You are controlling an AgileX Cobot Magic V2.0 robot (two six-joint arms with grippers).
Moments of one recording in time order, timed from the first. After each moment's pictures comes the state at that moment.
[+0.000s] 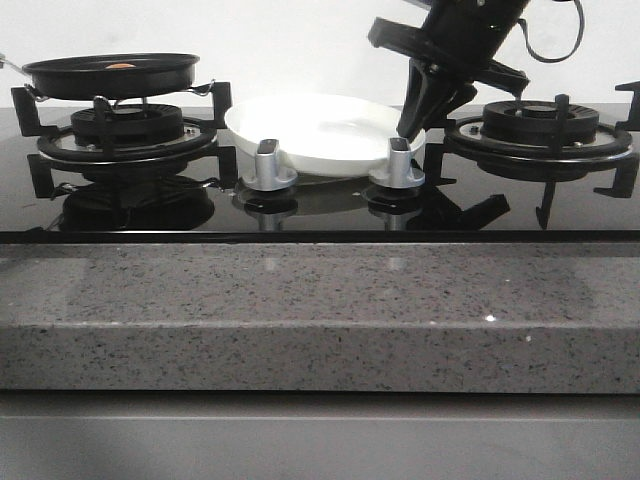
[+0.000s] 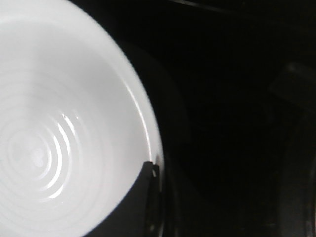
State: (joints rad) left arm -0.05 0.87 -0.79 -0.09 0.56 0.05; right arm 0.20 2.15 -2.02 0.40 1.10 -0.13
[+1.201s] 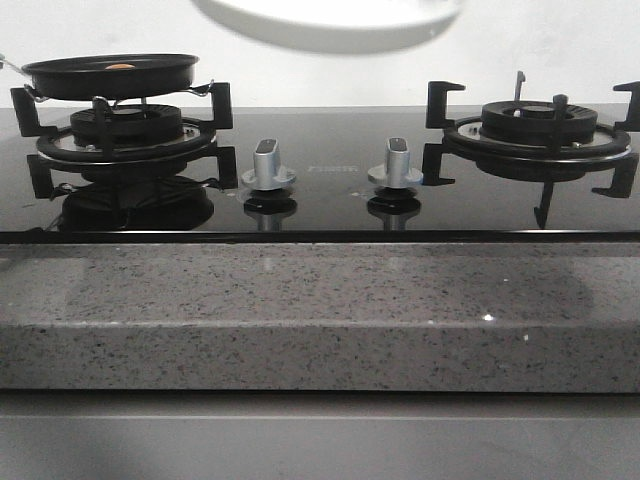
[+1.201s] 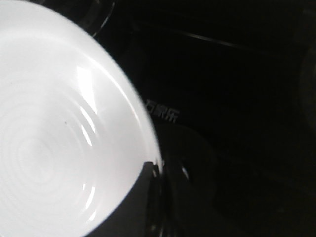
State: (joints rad) left arm -0.05 0.87 -0.79 -0.09 0.56 0.05; right arm 0.28 1.56 -1.52 0.41 0.96 -0.10
